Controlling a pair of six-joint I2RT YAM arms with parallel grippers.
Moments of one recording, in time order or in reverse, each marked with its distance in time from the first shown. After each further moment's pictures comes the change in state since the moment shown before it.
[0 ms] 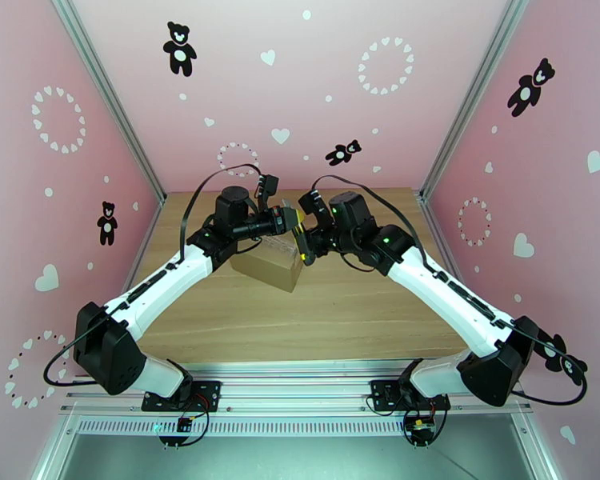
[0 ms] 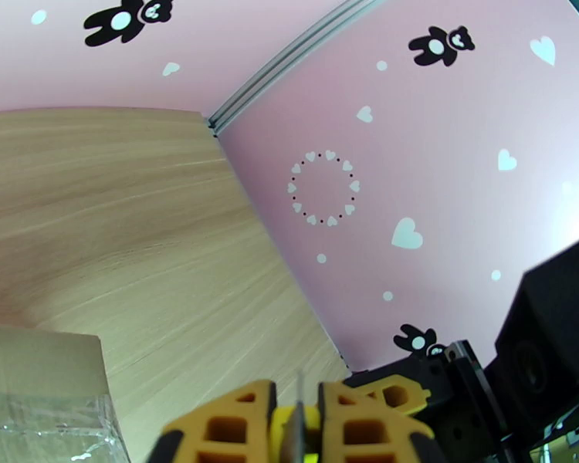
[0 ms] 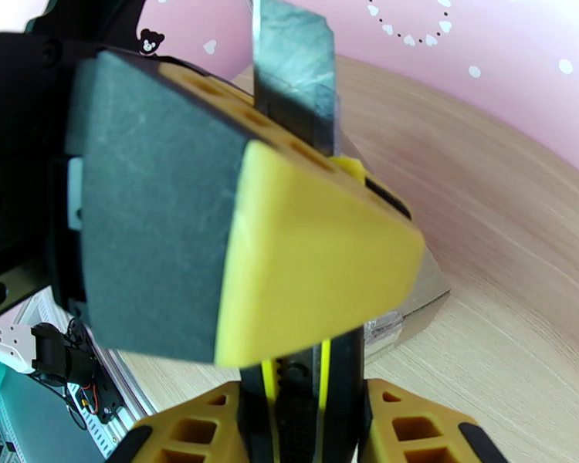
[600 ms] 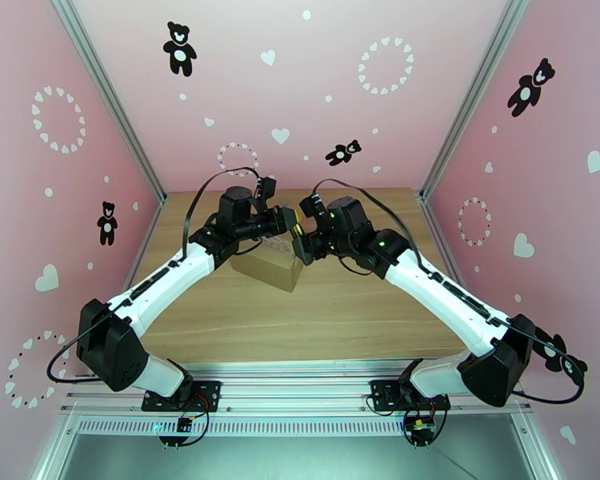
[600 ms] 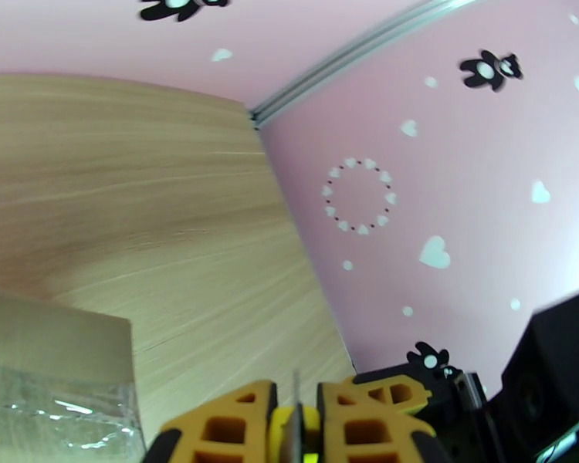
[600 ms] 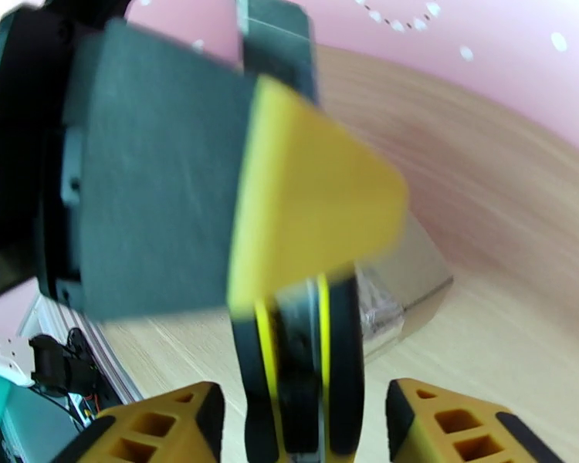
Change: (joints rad) left arm -0.001 0.017 0.021 -0.095 -0.103 -0.064; right arm 0.000 -0.014 -0.087 0.049 0.021 0.063
